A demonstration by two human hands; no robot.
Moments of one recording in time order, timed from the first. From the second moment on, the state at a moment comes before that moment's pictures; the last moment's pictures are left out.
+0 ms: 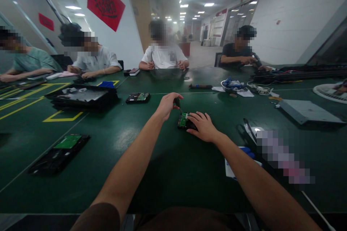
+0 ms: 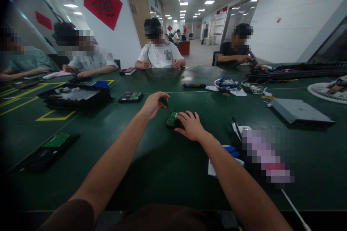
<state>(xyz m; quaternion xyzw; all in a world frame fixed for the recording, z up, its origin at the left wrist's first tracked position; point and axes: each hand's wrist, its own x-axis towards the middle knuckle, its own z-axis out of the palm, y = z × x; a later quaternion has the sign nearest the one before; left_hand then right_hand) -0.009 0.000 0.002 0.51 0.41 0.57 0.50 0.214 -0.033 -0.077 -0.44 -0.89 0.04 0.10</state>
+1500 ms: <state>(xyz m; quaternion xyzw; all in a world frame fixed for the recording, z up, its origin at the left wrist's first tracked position) -0.004 -0.002 -0.001 0.46 0.35 0.57 0.58 0.214 -0.032 -0.081 -0.44 -0.89 0.02 0.11</state>
